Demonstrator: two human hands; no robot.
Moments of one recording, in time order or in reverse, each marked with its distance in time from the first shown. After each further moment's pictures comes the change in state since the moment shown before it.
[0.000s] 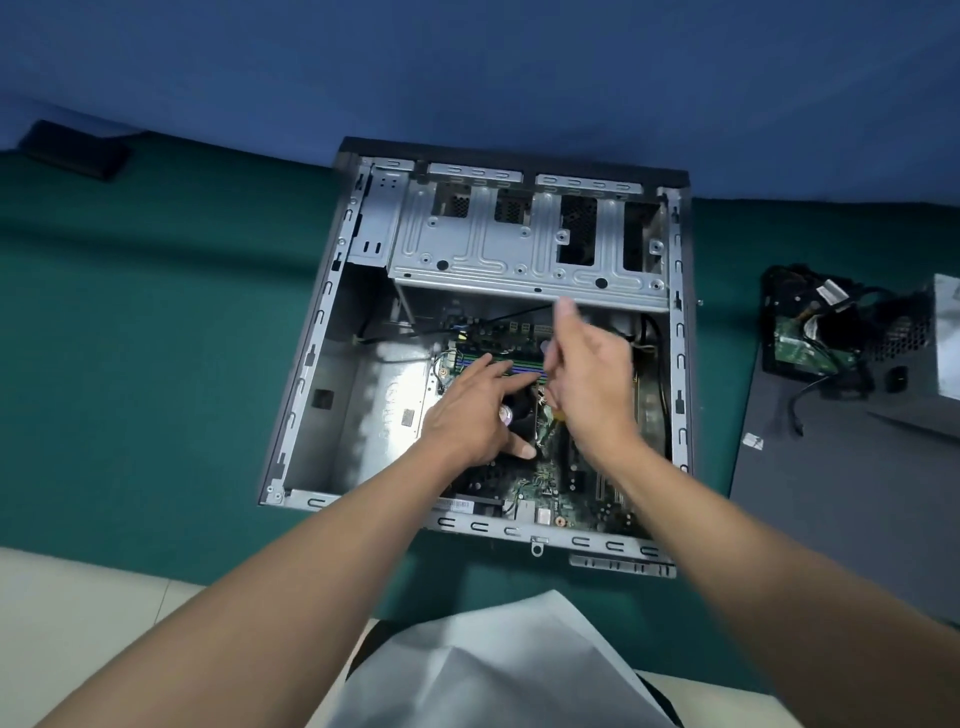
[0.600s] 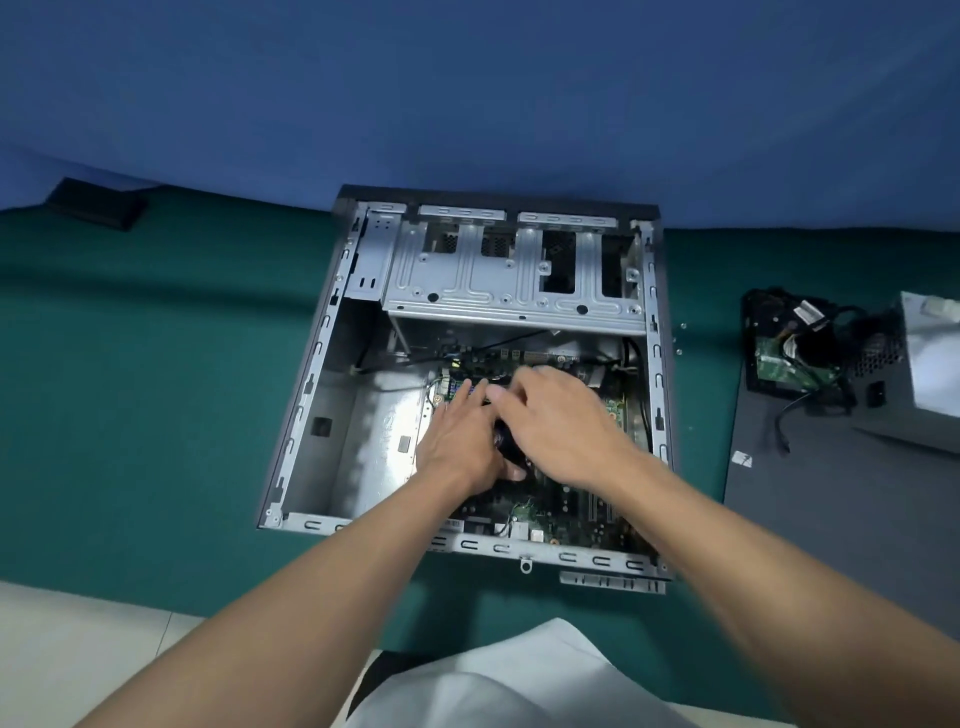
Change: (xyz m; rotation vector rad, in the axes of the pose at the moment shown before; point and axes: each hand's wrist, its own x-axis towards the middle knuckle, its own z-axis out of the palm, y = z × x) left_hand -0.013 0.011 0.005 0.074 0.087 -0.134; right_hand -0.008 -0.007 -0.010 -0.871 -0.368 -0.158
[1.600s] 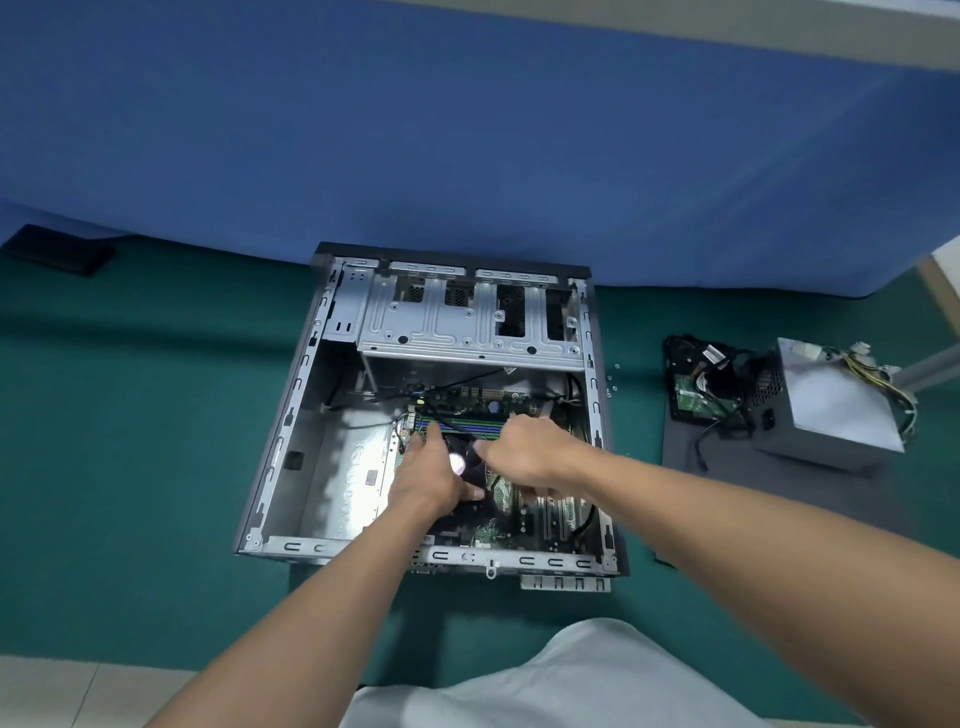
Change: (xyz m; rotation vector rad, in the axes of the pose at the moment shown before) left_hand -0.009 0.001 0.001 -0.272 0.000 -0.192; right_hand -0.015 -0.025 -0.034 -0.078 -0.388 0.380
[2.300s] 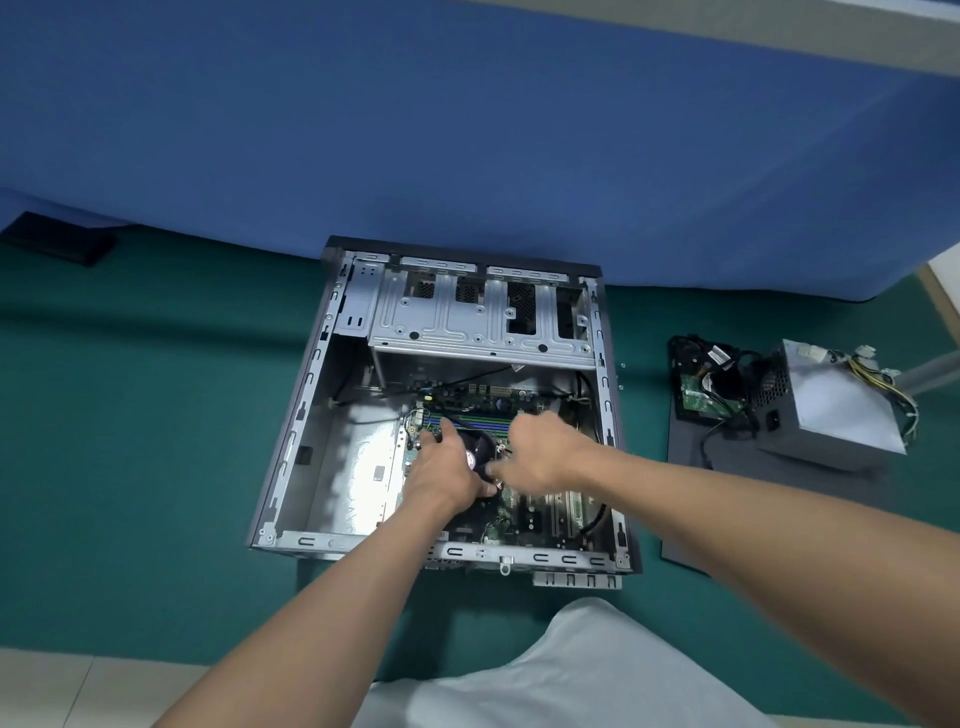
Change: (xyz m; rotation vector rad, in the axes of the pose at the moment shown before) left_hand 0.002 0.001 0.002 0.092 -0.030 0.015; right_hand -0.002 -0.005 0.001 -0.190 0.022 -0.044
